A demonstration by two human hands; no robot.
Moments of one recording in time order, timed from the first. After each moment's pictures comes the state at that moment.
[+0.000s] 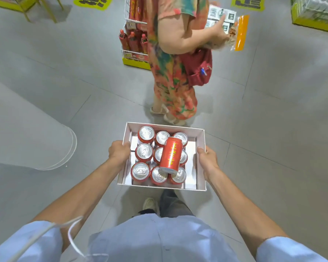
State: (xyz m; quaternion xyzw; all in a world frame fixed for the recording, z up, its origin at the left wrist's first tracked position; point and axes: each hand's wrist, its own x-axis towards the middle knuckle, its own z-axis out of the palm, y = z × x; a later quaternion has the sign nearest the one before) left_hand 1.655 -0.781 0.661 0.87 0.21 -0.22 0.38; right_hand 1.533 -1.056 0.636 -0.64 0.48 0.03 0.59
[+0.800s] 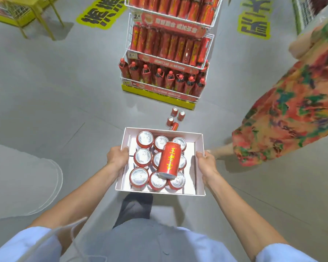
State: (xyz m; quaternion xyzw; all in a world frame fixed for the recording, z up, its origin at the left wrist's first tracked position) left_hand 1.974 -0.879 0.650 0.85 0.23 -0.22 0.42; right_hand 1.868 -1.161 0.621 -0.67 0.46 0.02 0.58
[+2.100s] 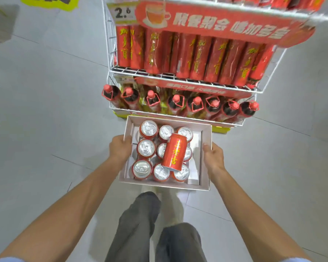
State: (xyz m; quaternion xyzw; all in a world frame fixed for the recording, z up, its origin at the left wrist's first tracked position) left_hand 2.645 -0.979 0.374 0.88 0.16 -0.26 0.36; right_hand 2.495 -1.234 0.345 -0.65 0.53 0.04 0.54
